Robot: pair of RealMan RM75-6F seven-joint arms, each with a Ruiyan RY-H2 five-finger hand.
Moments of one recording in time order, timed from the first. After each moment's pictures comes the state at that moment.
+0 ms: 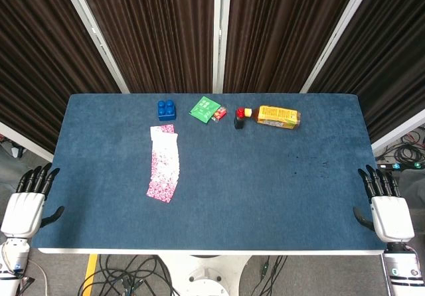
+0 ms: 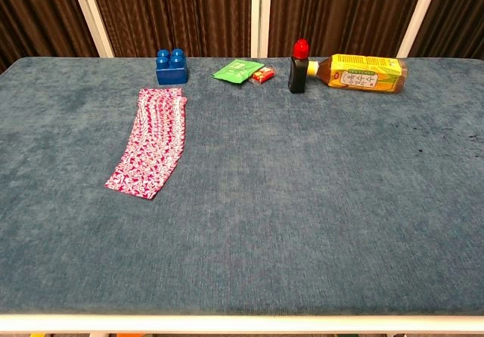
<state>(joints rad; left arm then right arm) -0.10 -1.22 -0.03 -1.51 1.51 1.49 0.12 0.09 -1.16 0.06 -1.60 -1.48 1.46 -0.13</state>
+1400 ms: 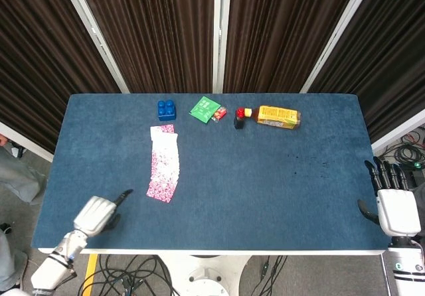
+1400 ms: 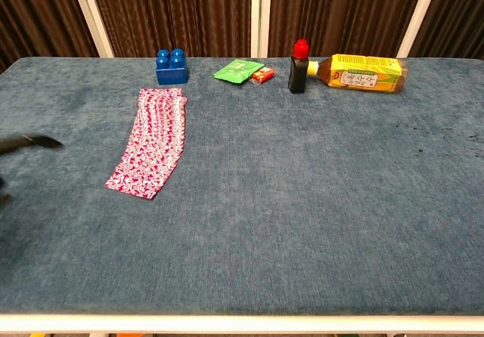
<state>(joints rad) -0.32 -1.36 0.05 -1.54 1.59 1.08 0.16 0.10 -1.12 0.10 -1.67 -1.44 1.46 -0.17</state>
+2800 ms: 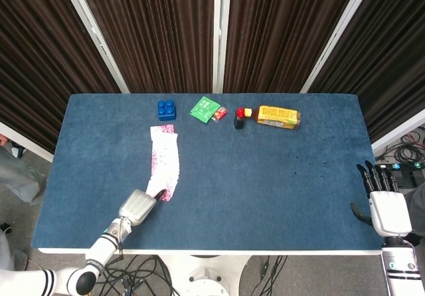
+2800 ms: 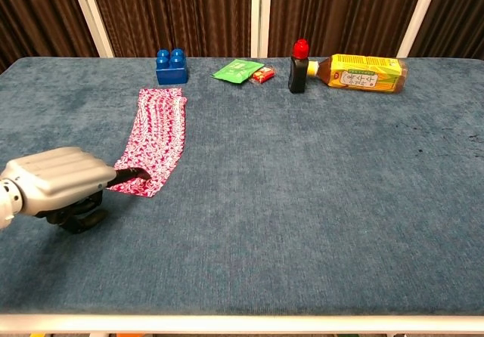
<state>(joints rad) -0.56 -1.57 -0.01 -1.59 1.04 0.91 0.82 0.11 -1.17 0.08 -1.61 -1.44 1.43 -0.14</state>
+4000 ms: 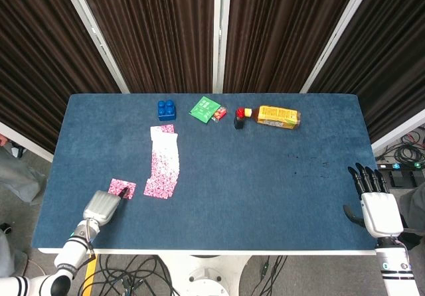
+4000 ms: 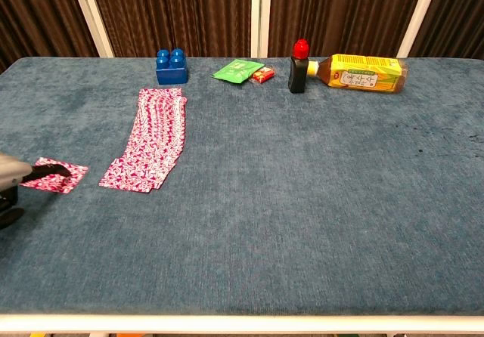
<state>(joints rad) -0.52 -1.42 0.08 -1.62 0.93 1.00 0.73 0.12 -1.17 0.07 -1.64 -1.45 1.41 -0.17</state>
